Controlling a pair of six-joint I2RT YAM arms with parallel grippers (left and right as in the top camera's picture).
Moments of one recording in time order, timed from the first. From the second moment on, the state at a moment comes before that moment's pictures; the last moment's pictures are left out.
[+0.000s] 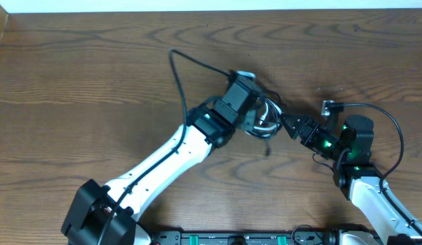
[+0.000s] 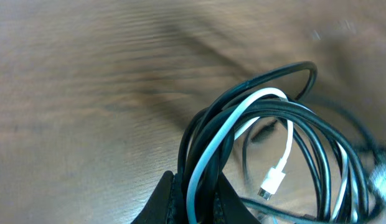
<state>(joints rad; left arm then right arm) -0.73 1.61 1.22 -0.51 -0.13 -0.49 0.00 1.25 0.37 0.30 -0.69 0.78</state>
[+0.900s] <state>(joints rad) -0.65 1.61 1.22 -0.62 -0.01 -1.04 0.08 1.25 0.36 0.35 -0.83 1.27</state>
